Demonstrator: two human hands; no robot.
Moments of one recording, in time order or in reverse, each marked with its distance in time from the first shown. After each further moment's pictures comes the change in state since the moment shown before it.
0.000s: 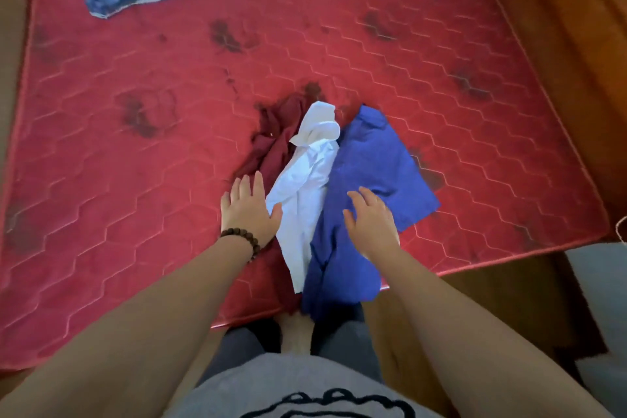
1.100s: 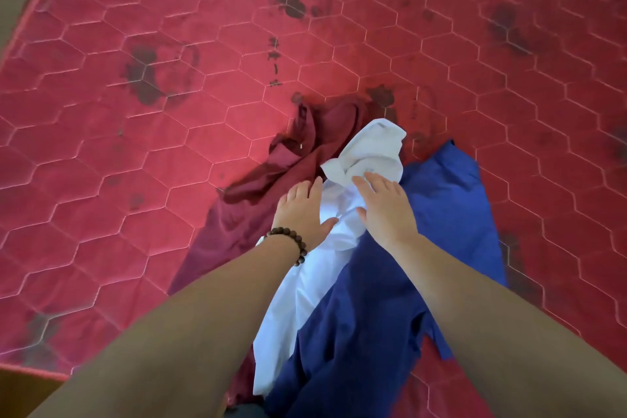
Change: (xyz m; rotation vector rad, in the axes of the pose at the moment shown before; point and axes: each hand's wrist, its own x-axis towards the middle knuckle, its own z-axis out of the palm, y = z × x) left_hand 0.223 0.049 0.162 -0.109 -0.090 -0.072; right_hand 0.311 0.043 0.108 -0.350 -0.084 -0.518
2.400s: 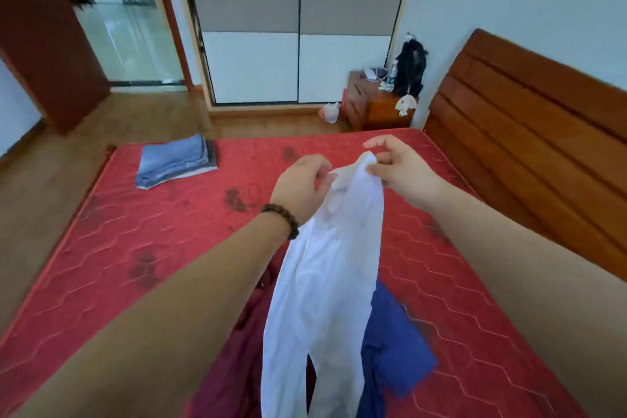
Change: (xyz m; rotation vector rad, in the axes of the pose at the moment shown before) left_hand -0.179 0.171 -0.402 -0.406 0.607 0.709; right_hand -0.233 -0.013 -0.468 1.036 0.547 0.149
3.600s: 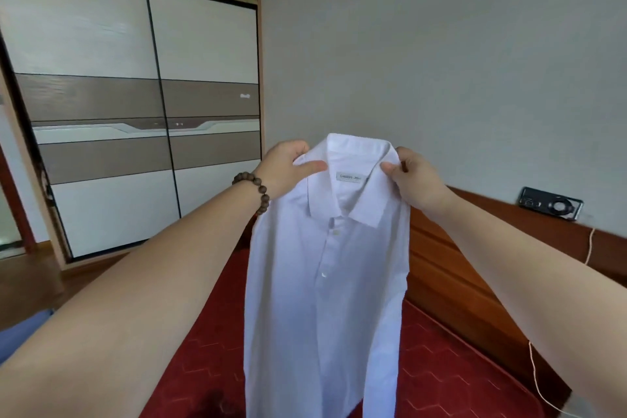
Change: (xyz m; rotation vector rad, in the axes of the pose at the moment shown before) left_hand 0.171 0.214 -0.048 -0.346 -0.169 0.482; right_hand -0.093 -0.092 -0.215 -0.268 0.733 -0.108
